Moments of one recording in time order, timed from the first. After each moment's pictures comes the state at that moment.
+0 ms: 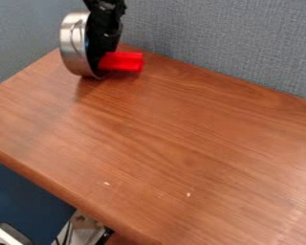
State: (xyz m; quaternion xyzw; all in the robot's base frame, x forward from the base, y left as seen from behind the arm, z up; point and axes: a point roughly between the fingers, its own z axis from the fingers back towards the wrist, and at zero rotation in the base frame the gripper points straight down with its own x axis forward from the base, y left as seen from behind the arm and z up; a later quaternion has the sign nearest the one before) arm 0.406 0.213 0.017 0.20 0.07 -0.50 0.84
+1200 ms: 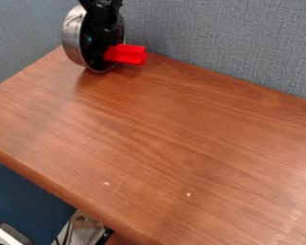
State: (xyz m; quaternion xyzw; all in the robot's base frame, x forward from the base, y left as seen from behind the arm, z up) arm 0.424 0.218 0.014 0.20 0.01 -0.56 0.80
